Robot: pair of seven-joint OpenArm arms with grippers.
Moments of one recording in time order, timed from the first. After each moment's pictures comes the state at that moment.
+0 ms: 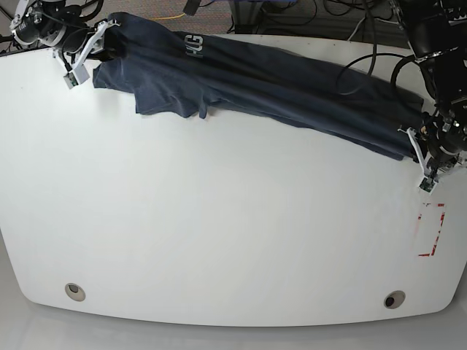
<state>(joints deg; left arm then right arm) -2.0 -23.5 -23.9 96.4 -5.8 -43.2 62.9 -34.6 15.3 39.2 112.1 55.9 41.0 -80.7</state>
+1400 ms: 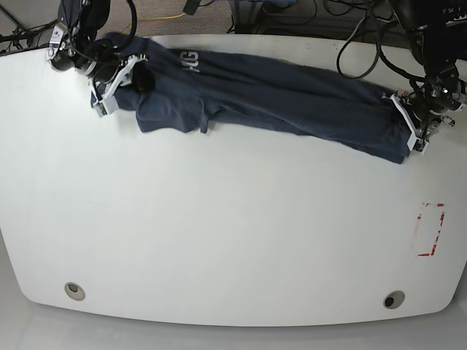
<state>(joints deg) 8.4 -17.8 -29.6 88.0 -7.6 -42.8 52.9 -18.9 9.6 29.6 91.6 42.7 42.7 -68.0</state>
